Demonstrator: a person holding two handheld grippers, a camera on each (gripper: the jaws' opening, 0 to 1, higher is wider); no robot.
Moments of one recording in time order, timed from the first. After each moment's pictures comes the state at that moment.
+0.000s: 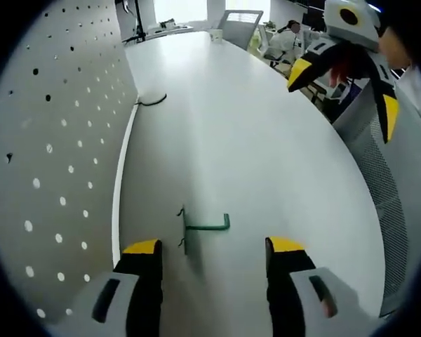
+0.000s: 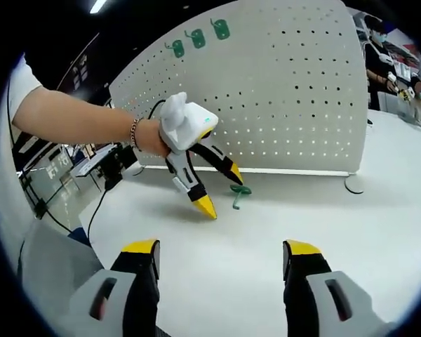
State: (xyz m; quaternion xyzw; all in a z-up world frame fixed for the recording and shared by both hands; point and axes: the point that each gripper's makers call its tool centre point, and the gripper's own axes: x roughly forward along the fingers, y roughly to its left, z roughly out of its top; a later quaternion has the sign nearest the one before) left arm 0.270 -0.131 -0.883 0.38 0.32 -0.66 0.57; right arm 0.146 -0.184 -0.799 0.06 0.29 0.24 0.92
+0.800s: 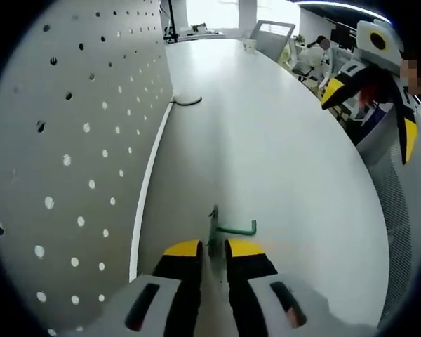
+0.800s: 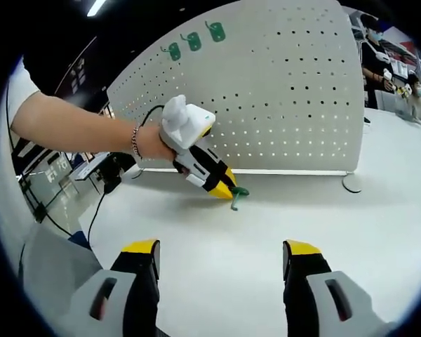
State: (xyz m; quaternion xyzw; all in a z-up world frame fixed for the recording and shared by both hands) left arm 0.291 -0.134 -0.880 0.34 0.32 -0.62 0.64; right arm 0.147 -0.186 -0.797 0.07 0.29 0.23 0.93
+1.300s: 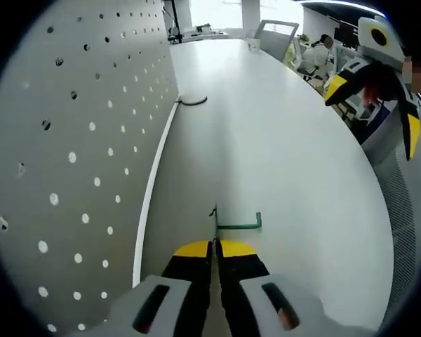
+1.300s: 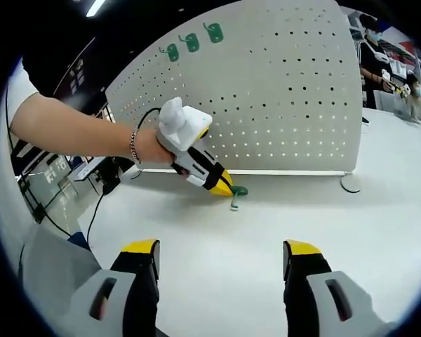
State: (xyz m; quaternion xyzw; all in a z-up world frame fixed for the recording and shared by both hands) left arm 0.294 -0.132 -0.879 0.34 0.32 -0.60 0.65; right arm 0.147 -0.187 -0.797 0.07 0.29 0.23 0.93
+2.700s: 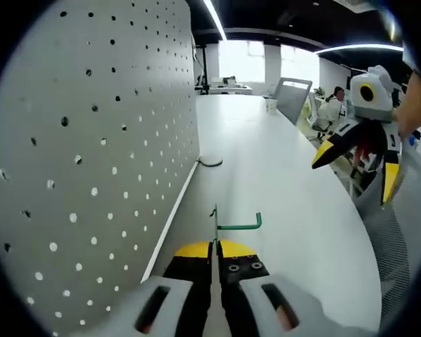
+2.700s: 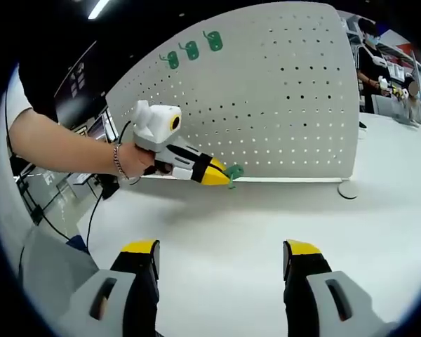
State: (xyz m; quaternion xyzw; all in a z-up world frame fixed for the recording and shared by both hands) left arm 0.287 -0.142 -0.814 0.20 0.22 -0.61 0.74; right arm 0.150 -0.191 -0.787 0.07 0.27 0.22 0.93
